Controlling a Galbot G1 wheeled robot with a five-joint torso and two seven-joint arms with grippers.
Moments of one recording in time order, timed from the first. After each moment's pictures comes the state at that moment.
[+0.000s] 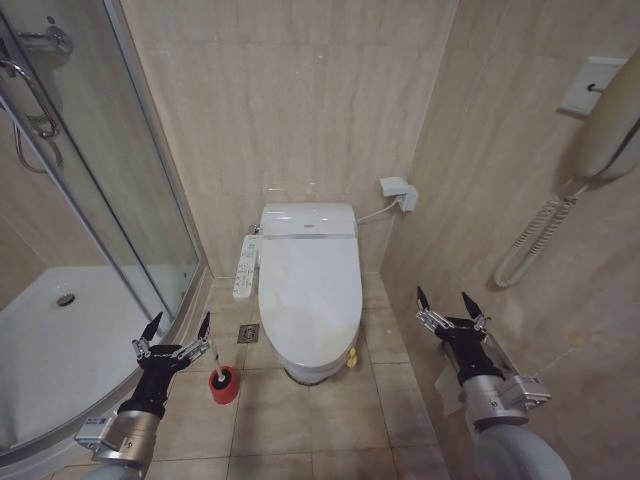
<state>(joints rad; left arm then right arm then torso) 1.62 -1.28 -0.69 -2.20 -0.37 -0.07 0.03 -1.54 1.41 0.69 2.27 0.37 -0.07 0.08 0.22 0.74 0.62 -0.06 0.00</state>
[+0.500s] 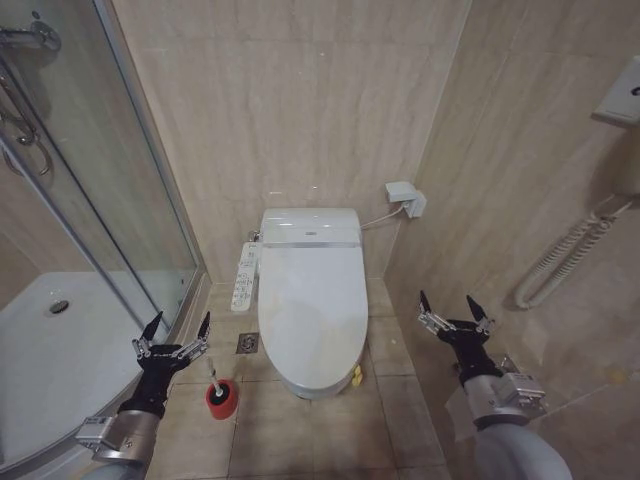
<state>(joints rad) 1.62 -1.28 -0.69 -2.20 -0.37 -0.07 0.03 -1.54 1.39 0.68 2.26 0.28 -0.12 0.12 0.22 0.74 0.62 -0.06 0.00</state>
